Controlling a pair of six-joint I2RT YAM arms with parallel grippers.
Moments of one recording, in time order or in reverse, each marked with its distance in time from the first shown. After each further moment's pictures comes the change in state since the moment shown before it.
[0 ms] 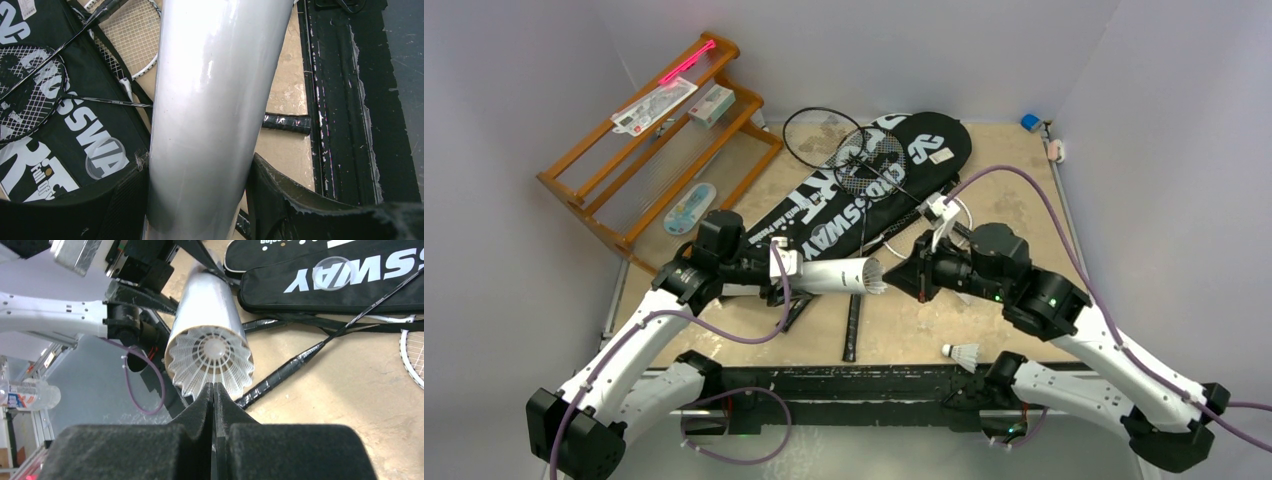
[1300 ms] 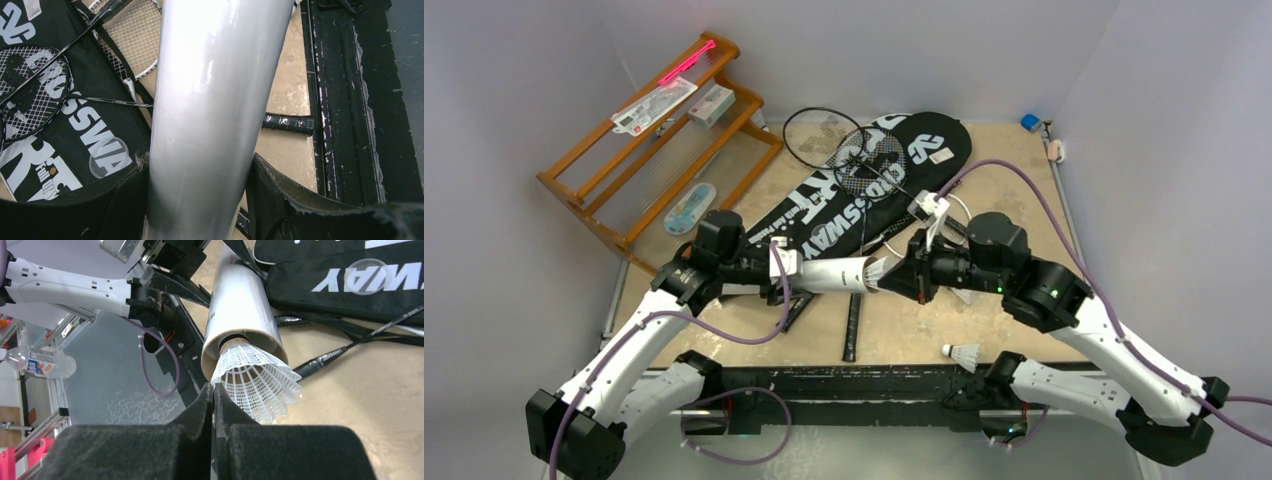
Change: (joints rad) left arm 0.000 -0.005 0.000 0.007 -0.012 -0.005; right arm -0.001 0.060 0.105 -0.073 -0.104 -0.048
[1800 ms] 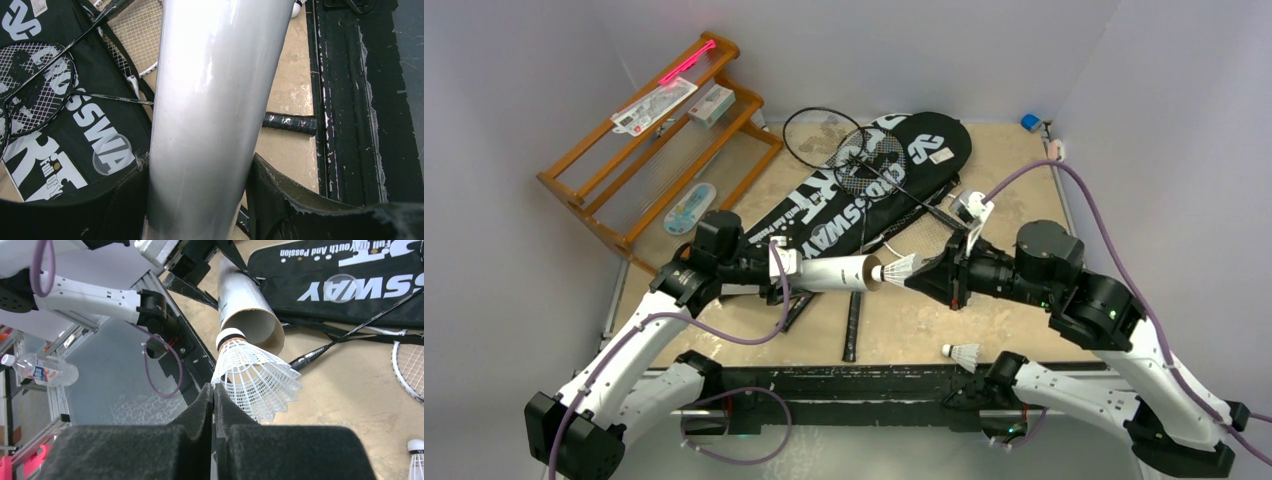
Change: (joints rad) left arm 0.000 -0.010 0.000 0.001 -0.015 -0.011; right arm 0.000 -0.085 0.132 -0.148 0.056 -0.003
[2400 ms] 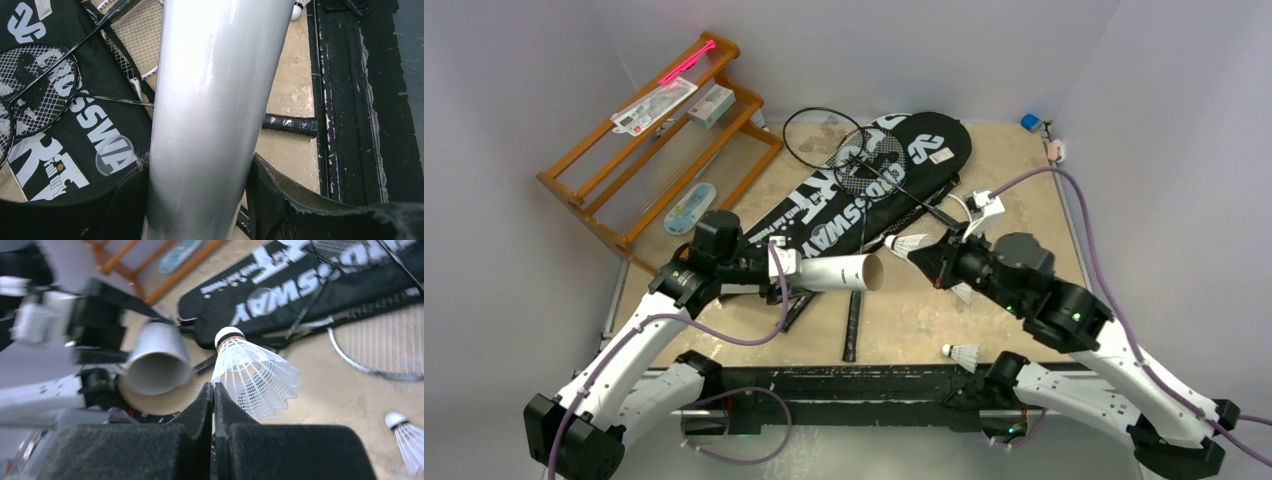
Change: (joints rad) left arm 0.000 -0.008 0.000 0.010 -0.001 -0.006; right arm 0.000 -0.056 -0.286 0.223 0.435 0.217
